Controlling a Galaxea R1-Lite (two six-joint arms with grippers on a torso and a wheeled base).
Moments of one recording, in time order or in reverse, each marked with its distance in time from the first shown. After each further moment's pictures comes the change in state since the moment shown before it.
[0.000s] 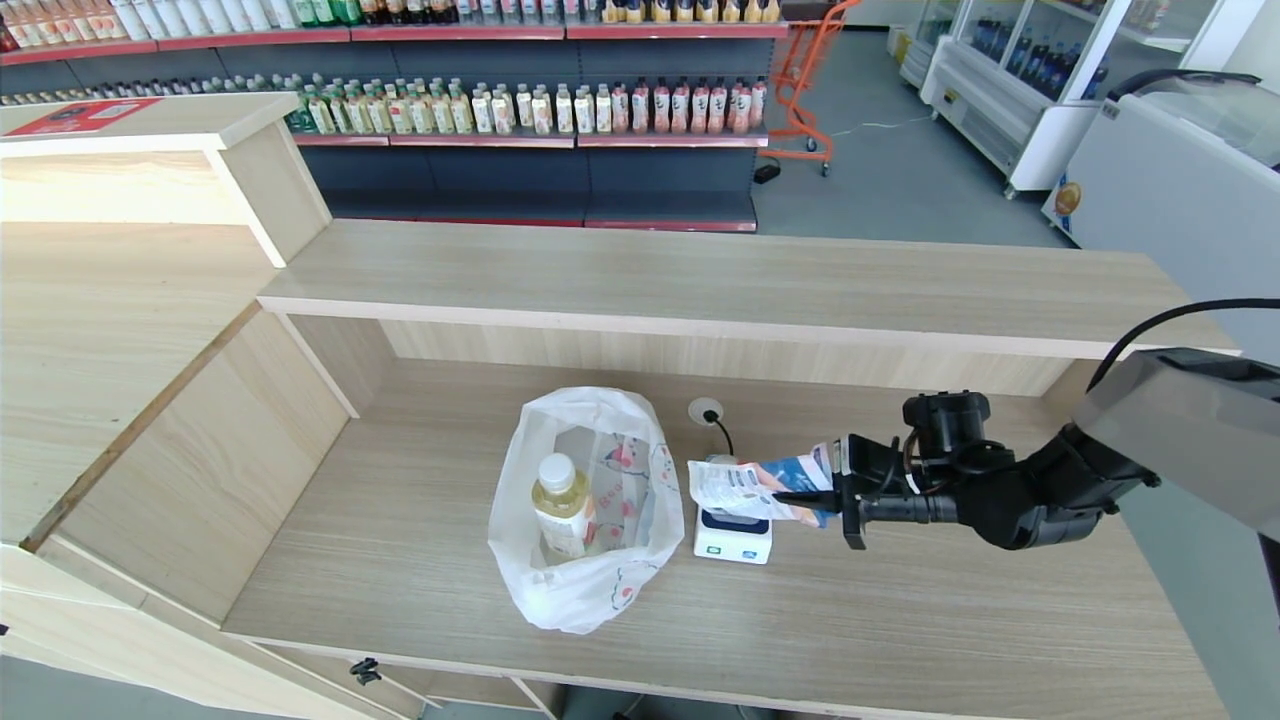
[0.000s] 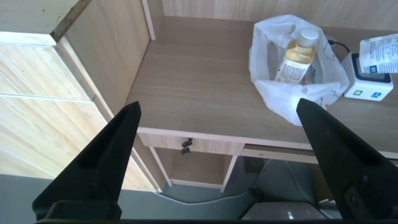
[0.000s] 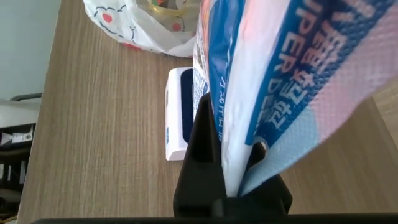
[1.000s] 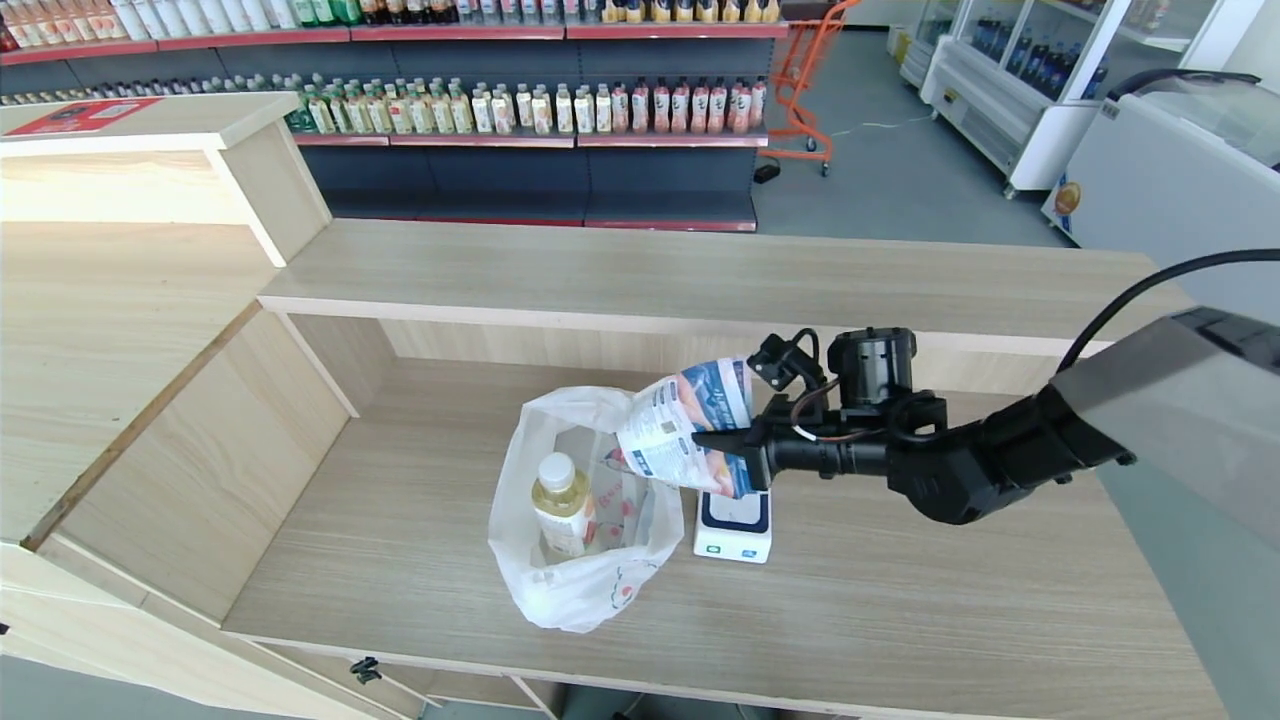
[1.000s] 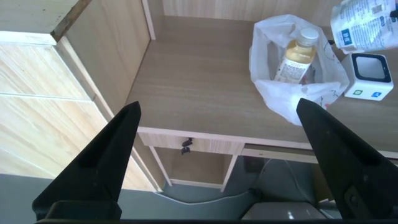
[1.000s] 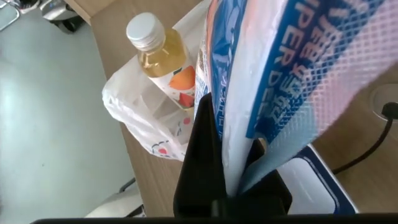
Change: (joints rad) left arm 0.000 0.000 0.000 0.000 0.000 0.000; right arm 0.271 -0.108 -0.138 0.006 -0.313 0.824
